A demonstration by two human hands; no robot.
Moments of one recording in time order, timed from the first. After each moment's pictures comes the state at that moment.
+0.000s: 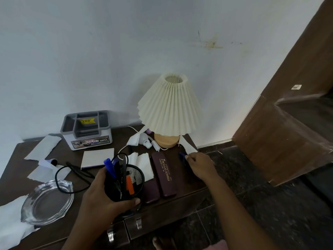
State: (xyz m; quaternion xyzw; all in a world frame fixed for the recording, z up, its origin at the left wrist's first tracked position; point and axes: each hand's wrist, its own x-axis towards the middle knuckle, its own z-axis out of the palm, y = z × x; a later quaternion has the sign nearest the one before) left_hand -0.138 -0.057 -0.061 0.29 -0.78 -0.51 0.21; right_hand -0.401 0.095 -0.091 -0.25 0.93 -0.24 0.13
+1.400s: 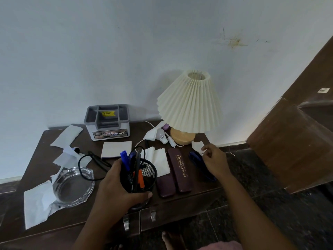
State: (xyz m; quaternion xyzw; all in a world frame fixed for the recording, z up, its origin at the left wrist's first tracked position) left_hand -0.127 -0.065 -0.060 0.30 -0.81 -0.46 0.21; right_hand -0.401 0.084 -0.101 -0.24 0.89 -0.39 0.07
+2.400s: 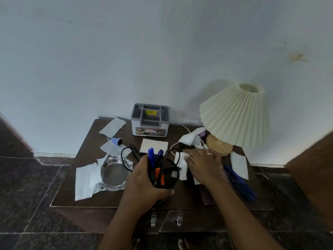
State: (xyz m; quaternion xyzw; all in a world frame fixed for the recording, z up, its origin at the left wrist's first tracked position) left_hand -0.107 -0.082 -0.063 0.34 -0.79 -0.46 0.24; right_hand -0.317 -0.023 -0.091 -0.46 0.89 -0.08 0.04
